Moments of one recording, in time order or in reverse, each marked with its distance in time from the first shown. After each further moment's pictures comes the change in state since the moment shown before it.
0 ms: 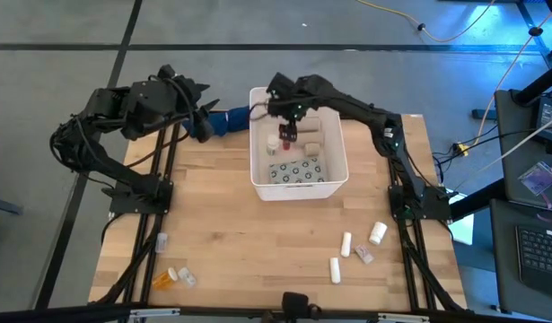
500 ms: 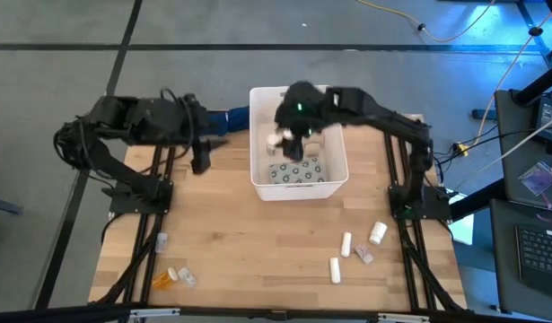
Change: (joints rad) left arm -0.148 0.030 0.000 -0.055 0.342 -0.171; right arm 0.268 -0.322 -0.082 0.108 -0.070 0.300
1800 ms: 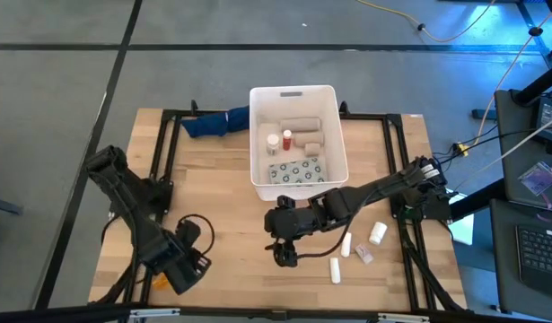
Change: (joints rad) left arm -0.765 0.267 -0.579 -0.095 0.331 -1.776; right arm 0.555 -0.011 -0.478 0.507 0.136 0.415
